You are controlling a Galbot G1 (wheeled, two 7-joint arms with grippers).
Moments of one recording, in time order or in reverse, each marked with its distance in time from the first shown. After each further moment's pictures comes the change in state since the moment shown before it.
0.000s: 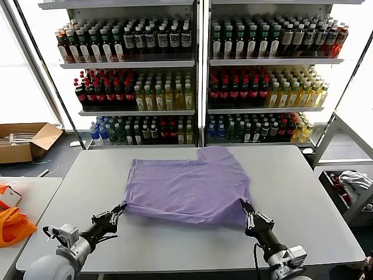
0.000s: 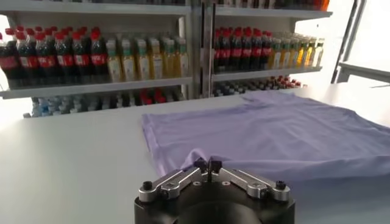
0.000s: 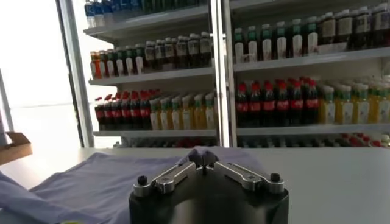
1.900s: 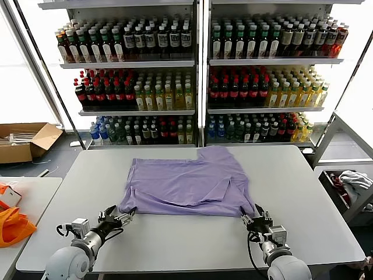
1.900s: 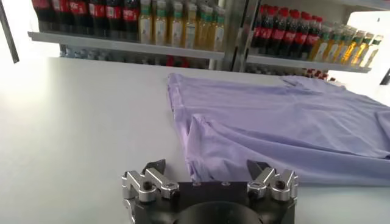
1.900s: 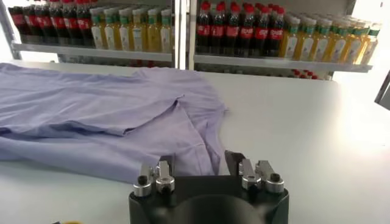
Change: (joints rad) left arm -0.105 -0.084 0.067 0.183 -0.058 0.037 -0.100; right arm 0.033 -0.009 -0.035 -0.092 -0.067 -0.284 0.176
